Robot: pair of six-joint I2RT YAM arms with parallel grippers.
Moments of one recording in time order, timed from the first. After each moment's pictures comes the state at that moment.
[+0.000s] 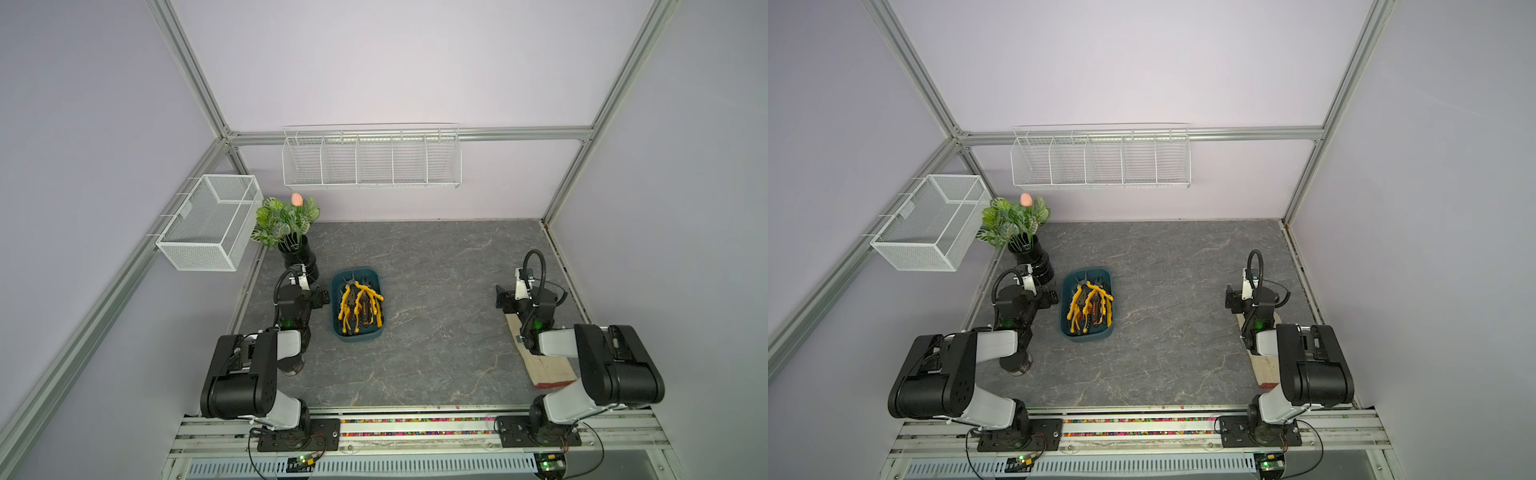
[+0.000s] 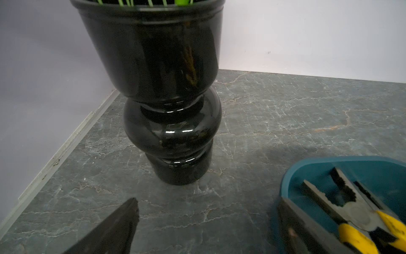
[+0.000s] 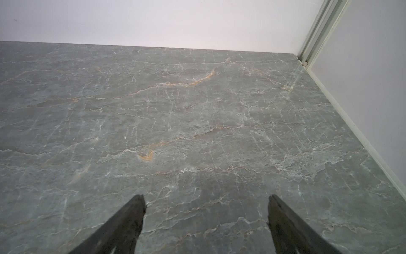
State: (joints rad) left arm -0.01 1.51 0.42 0.76 -0.02 -0.03; right arm -0.02 1.55 0.37 0.80 -0.05 -0.03
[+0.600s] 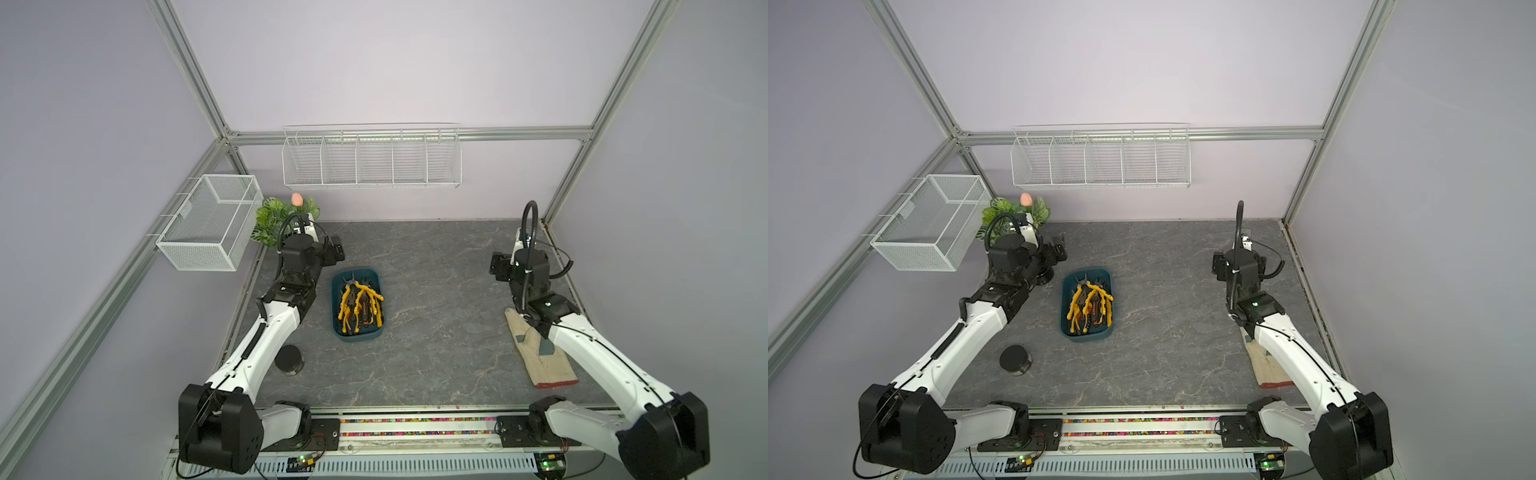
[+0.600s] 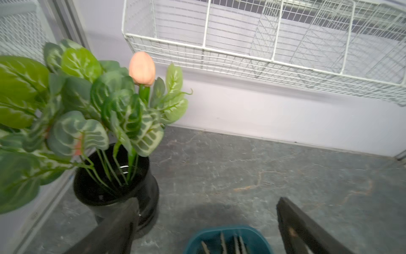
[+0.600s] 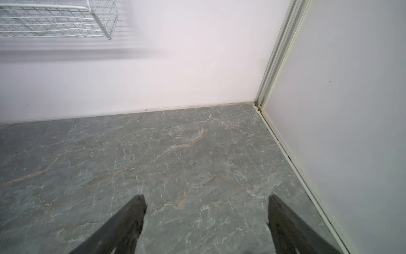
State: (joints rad) left arm -0.27 1.28 1.07 -0.12 -0.15 -0.27; right arm 0.40 1.18 0.99 -0.26 0.54 0.16
